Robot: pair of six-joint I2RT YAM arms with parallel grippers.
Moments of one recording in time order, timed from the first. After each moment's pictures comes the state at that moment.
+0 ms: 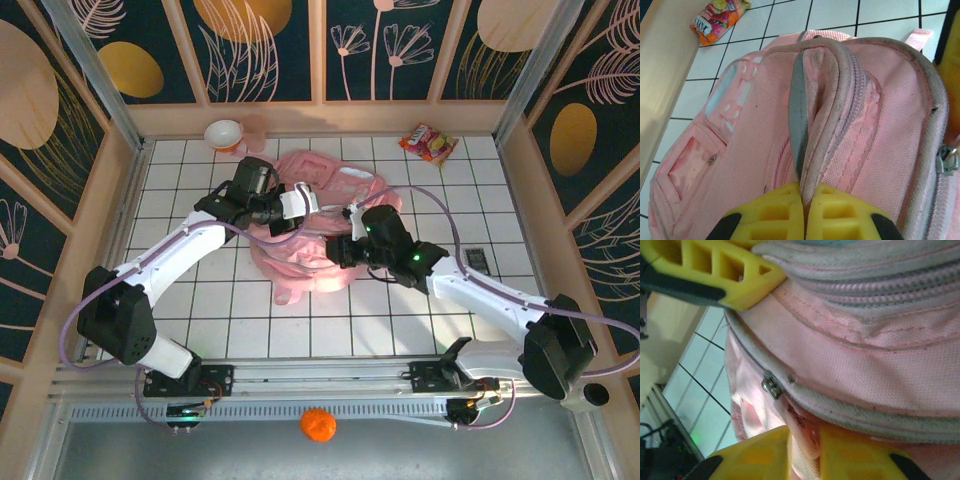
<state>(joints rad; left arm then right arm) -0.54 1.52 1.21 -0.41 0.44 0.79 0.78 1.24 0.83 -0.18 -0.23 0.54</state>
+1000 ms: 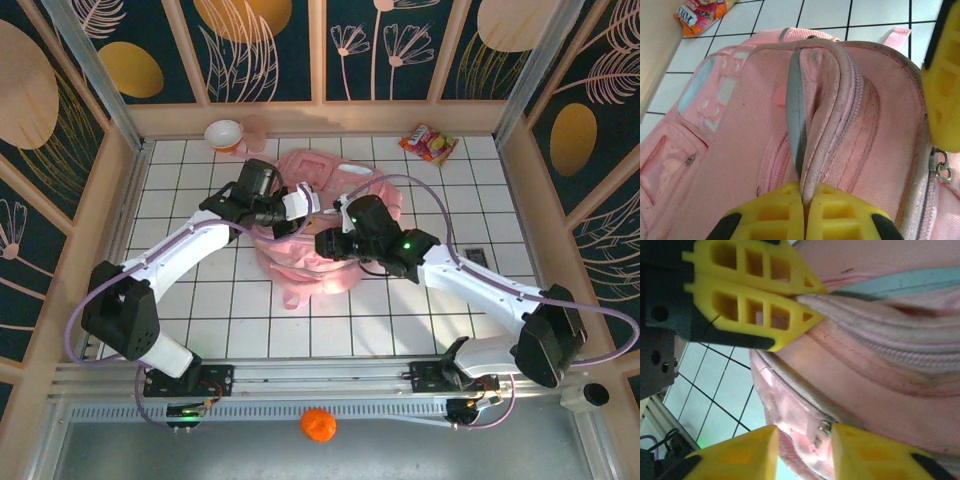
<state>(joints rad) -0.54 1.54 1.20 -0.40 0.47 0.72 0.84 1.31 0.99 -0.34 -0.14 0.61</state>
